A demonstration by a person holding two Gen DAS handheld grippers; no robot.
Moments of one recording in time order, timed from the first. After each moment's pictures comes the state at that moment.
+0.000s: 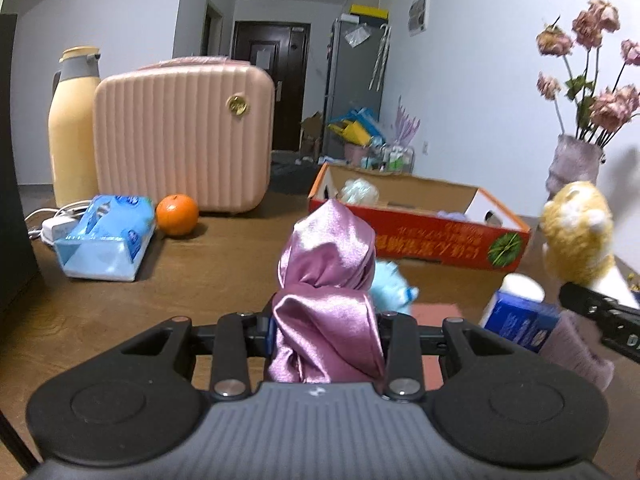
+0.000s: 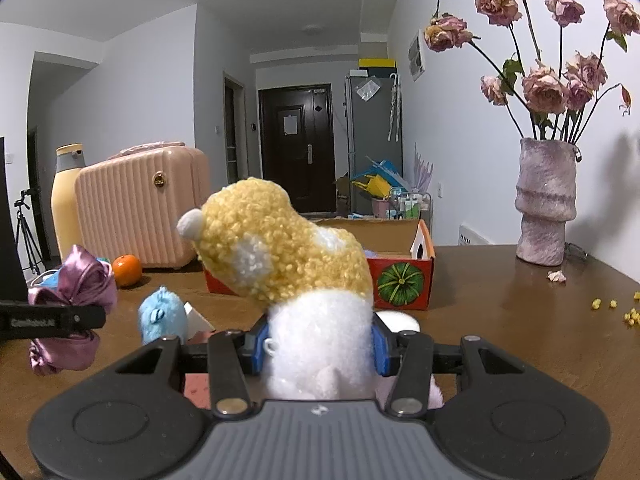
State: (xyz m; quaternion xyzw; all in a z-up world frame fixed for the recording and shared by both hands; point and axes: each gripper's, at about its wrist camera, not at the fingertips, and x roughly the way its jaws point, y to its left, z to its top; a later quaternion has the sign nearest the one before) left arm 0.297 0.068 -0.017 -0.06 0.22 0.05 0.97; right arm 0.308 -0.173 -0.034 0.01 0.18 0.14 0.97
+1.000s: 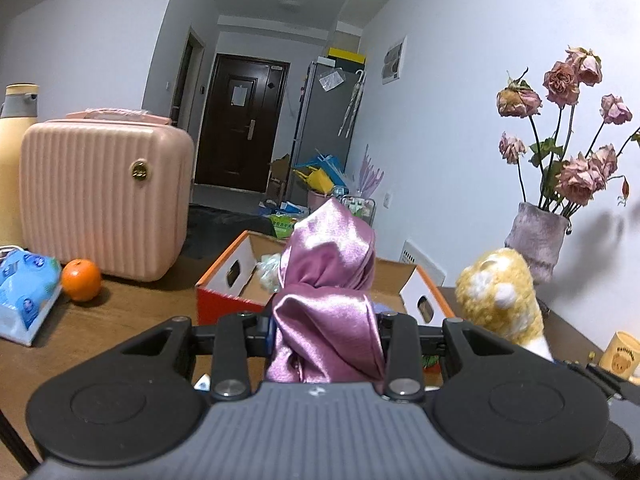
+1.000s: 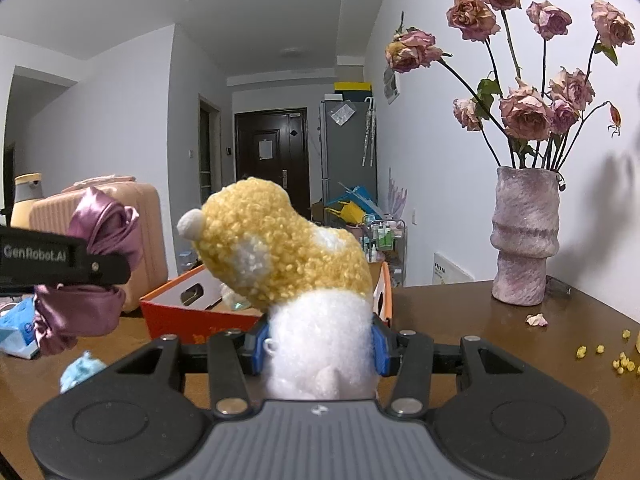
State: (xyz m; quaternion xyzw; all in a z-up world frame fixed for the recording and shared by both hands) left arm 0.373 -0.010 0.035 -0.10 0.15 0.01 0.98; right arm 0.374 -0.200 -0.015 0.01 0.14 0.10 0.99
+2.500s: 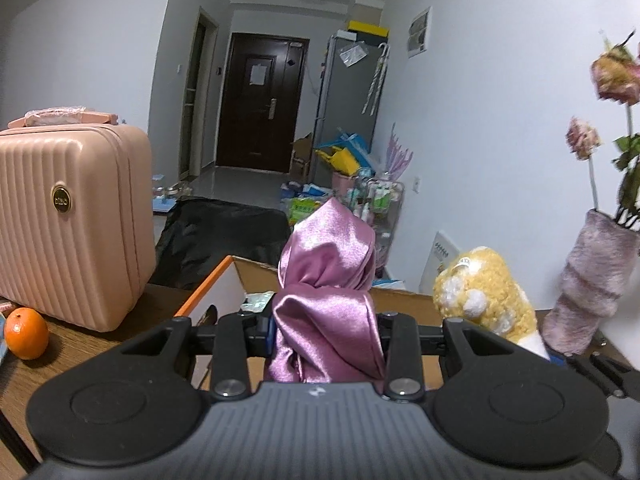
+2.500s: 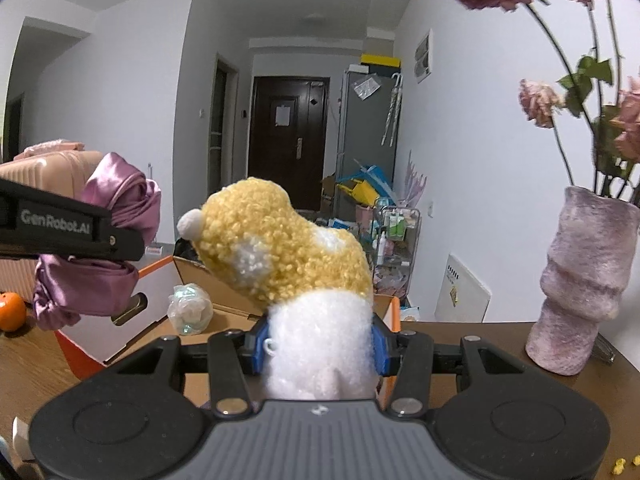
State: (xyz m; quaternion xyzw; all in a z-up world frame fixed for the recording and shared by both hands) left arm 0.544 -0.021 0.041 -0.08 0.20 0.06 0.97; right arm 0.548 -0.186 -0.004 -0.05 0.18 0.12 0.98
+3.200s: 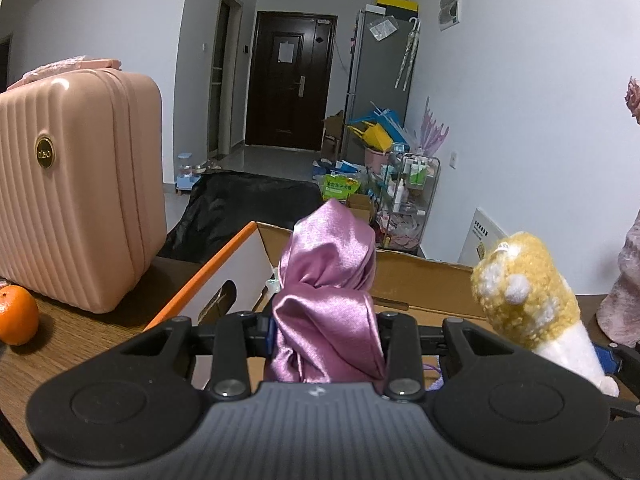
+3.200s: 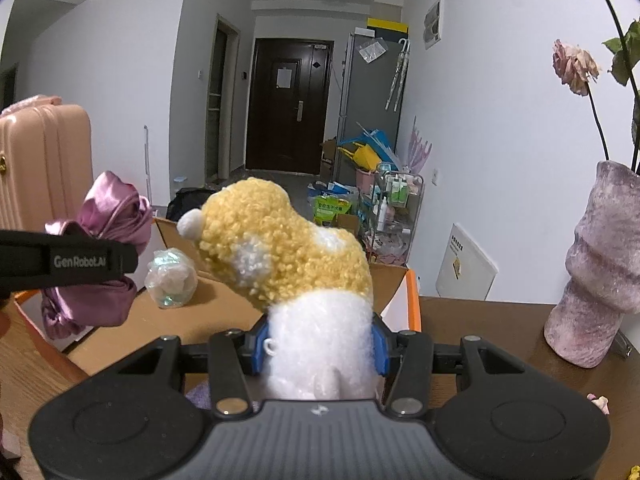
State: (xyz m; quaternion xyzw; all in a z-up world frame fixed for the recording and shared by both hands) left arm 0.593 -0.010 -0.006 -0.08 0.23 0.10 0.96; right arm 0.595 -0.167 -0.027 -0.07 0.24 0.12 0.96
